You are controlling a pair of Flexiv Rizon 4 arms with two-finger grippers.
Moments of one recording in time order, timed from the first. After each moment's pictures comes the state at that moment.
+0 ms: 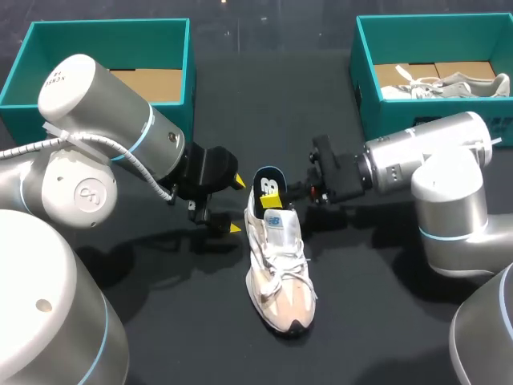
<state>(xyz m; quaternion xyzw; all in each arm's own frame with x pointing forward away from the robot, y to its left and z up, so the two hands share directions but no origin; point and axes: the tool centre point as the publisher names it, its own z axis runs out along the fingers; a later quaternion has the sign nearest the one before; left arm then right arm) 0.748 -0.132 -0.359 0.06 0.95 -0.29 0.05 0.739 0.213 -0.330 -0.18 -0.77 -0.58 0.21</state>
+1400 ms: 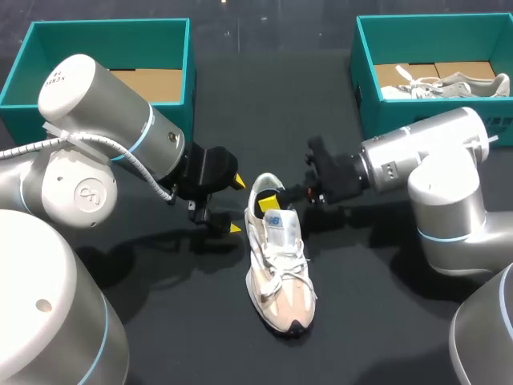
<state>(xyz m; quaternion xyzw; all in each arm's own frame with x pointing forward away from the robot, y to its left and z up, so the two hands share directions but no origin) 0.748 -0.132 -0.359 0.06 0.95 -0.29 0.05 0.737 0.215 -0.336 -0.20 -0.78 -0.55 0.22</state>
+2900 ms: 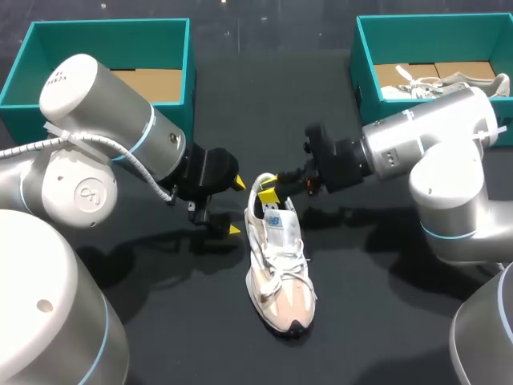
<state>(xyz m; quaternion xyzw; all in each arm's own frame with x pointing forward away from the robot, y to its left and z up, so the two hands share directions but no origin) 0.746 -0.131 -0.360 0.07 0.95 -0.28 0.05 0.749 0.213 -0.314 -0.19 -0.82 -0.52 0.16</state>
